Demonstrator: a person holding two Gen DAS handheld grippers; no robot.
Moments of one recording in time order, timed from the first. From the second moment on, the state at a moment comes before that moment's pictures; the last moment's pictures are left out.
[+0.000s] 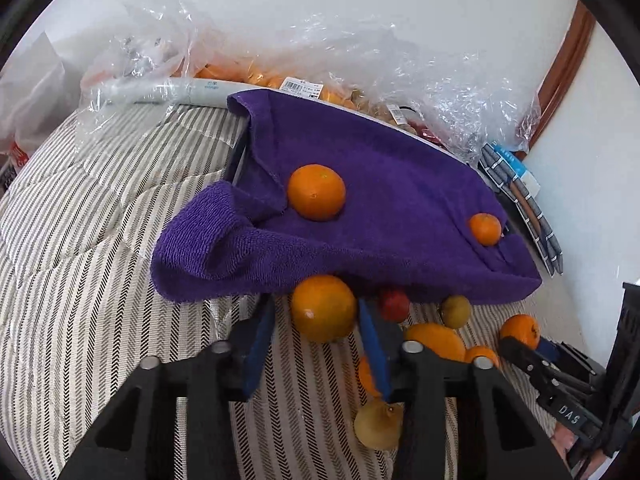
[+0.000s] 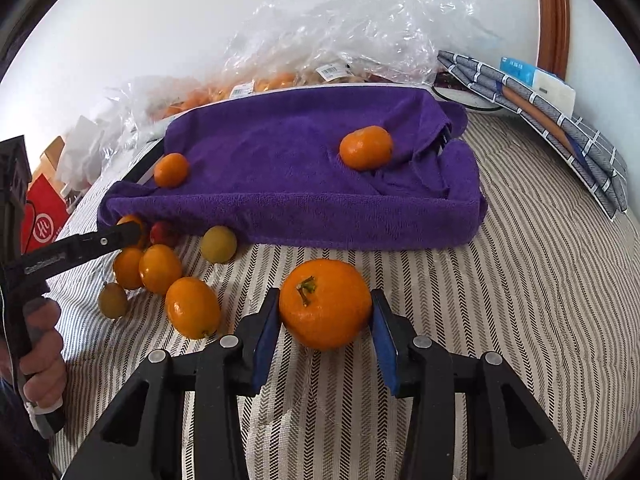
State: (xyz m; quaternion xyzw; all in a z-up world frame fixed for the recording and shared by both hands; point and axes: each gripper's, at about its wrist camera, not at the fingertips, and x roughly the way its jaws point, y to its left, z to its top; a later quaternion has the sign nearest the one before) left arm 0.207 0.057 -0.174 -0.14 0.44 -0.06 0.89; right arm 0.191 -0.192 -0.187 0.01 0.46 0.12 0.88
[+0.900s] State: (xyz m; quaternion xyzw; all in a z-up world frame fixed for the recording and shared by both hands) left arm 0.186 0.077 -0.151 -0.18 0.36 -0.06 0.91; right arm 0.179 -0.209 -0.174 0.06 0.41 0.13 0.90
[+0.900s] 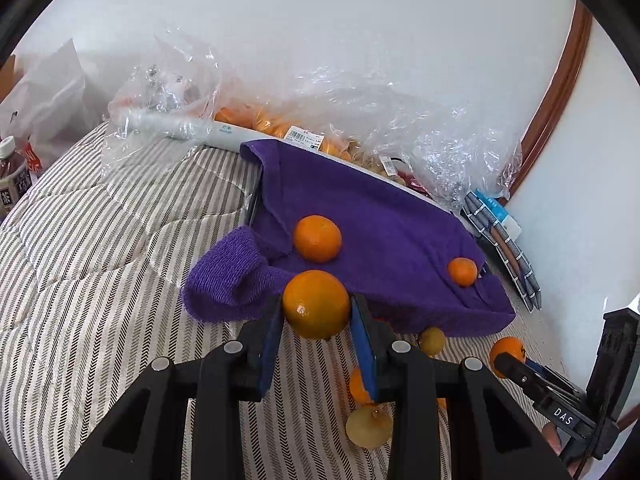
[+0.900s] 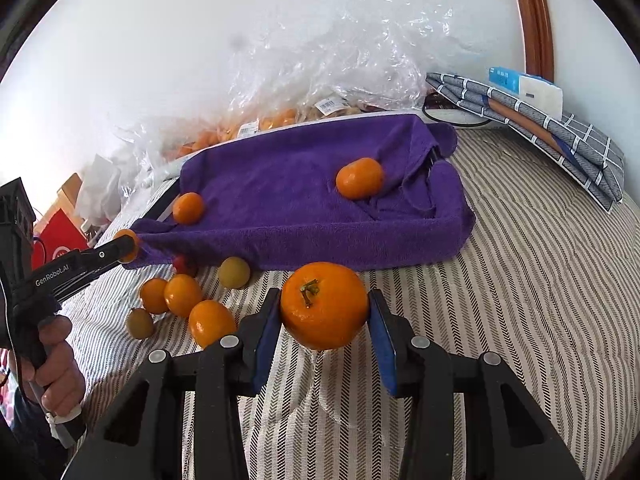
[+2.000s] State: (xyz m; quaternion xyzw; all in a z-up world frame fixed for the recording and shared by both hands) left arm 0.225 0.069 -0.100 -0.17 0.30 -0.07 0.94; right arm 0.217 -0.230 -0.110 0.05 0.33 0.13 0.93
